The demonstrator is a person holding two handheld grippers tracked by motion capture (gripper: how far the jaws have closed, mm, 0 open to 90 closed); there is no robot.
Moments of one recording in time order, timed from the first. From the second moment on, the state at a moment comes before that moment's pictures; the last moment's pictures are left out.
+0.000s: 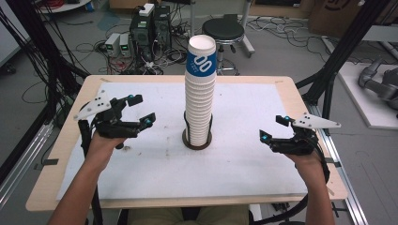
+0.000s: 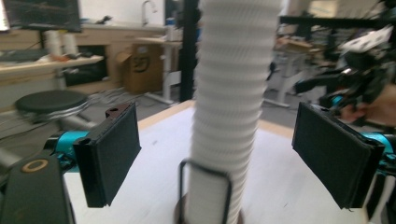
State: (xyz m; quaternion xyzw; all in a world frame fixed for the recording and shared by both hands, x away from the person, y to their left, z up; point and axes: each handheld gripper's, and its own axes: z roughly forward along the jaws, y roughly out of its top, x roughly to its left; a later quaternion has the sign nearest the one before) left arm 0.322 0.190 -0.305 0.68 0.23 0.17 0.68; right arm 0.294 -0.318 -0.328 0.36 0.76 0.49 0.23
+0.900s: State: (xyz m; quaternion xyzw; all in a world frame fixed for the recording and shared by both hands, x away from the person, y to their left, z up) left arm 0.380 0.089 -0.255 0.71 0.18 0.16 0.66; right arm 0.292 -0.313 -0.323 0.35 0.76 0.49 0.23
